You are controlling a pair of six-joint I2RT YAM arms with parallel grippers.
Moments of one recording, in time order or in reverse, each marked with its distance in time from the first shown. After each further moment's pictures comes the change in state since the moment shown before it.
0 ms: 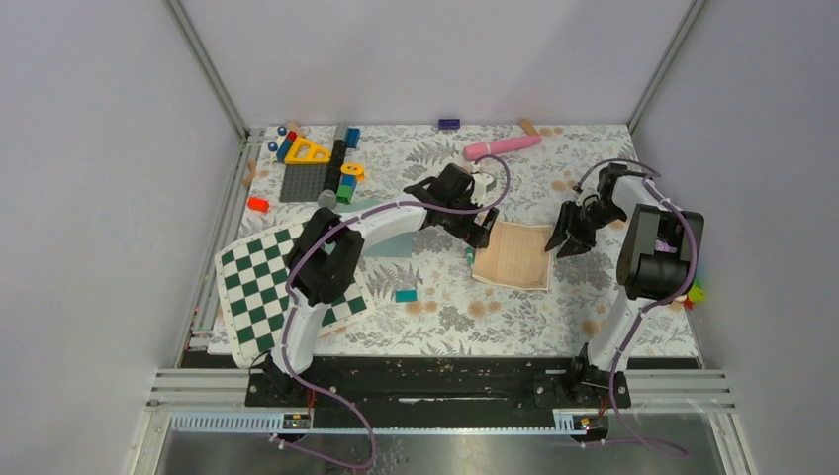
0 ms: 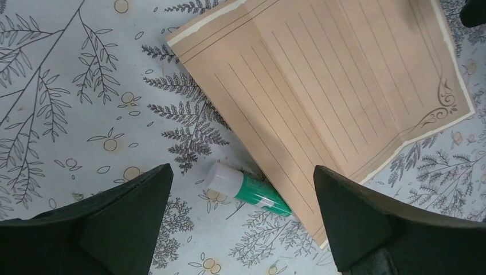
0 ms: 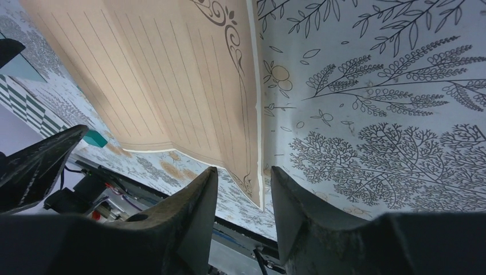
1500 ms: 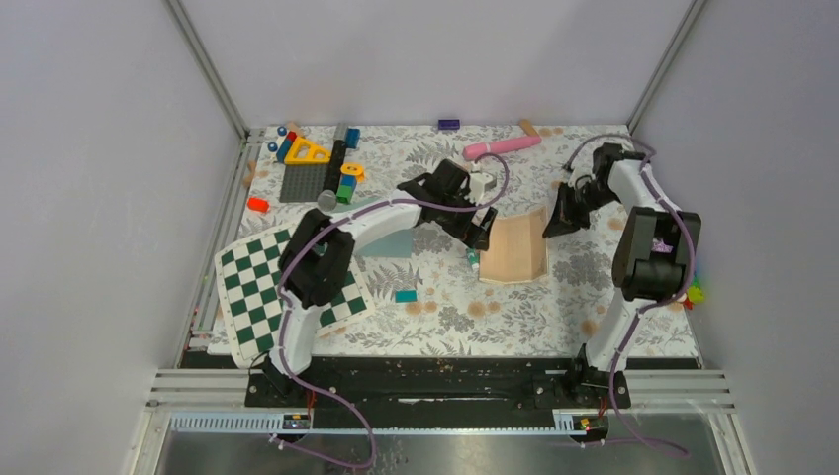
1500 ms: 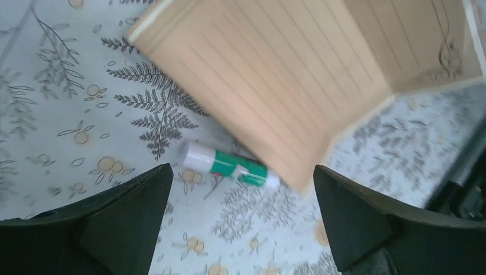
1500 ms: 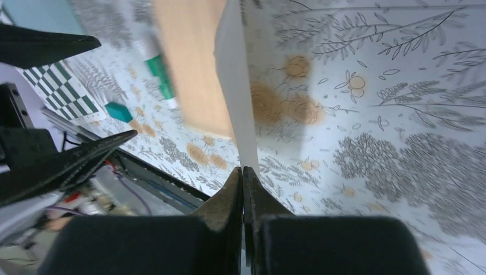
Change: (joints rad) left arm 0.011 -0.003 0.010 -0.040 0.112 0.013; right arm 0.062 0.054 0.152 -0.105 -0.075 -0.044
